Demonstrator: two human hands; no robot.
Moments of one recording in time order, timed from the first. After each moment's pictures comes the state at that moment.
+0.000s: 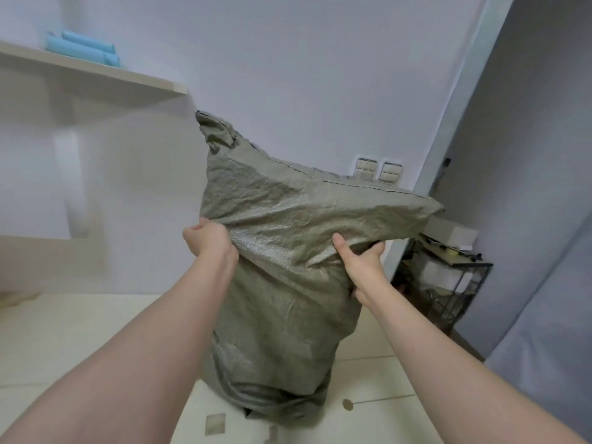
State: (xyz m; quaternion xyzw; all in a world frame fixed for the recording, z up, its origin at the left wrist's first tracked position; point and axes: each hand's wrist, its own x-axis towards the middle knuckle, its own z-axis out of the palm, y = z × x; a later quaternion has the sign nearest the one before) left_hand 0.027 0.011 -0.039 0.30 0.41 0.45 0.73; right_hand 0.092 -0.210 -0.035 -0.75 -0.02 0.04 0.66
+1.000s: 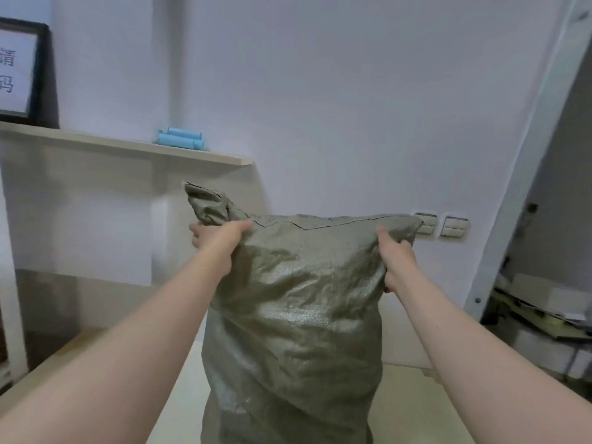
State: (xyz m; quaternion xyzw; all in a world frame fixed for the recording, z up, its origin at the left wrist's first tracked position) left_hand -0.031 0.088 0.053 0.50 0.41 0.41 0.64; right_hand 0.157 -0.132 0.056 -0.70 -0.03 0.04 0.71
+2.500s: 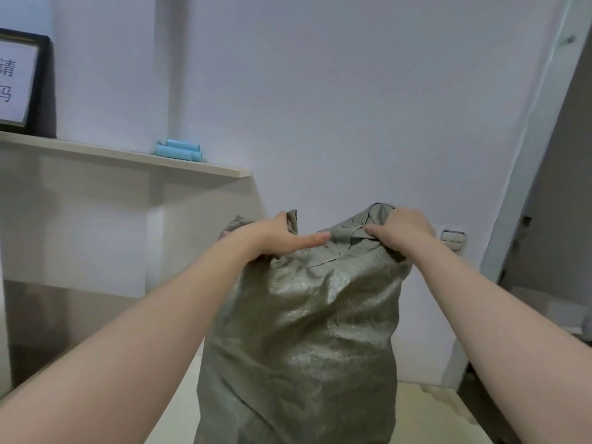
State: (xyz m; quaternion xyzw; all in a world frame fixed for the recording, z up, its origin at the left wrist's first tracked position) left_hand -0.018 0.032 0.118 0.94 0.21 0.11 0.26; right_hand 0.137 -0.142 0.146 -0.95 -0.20 -0.15 0.18
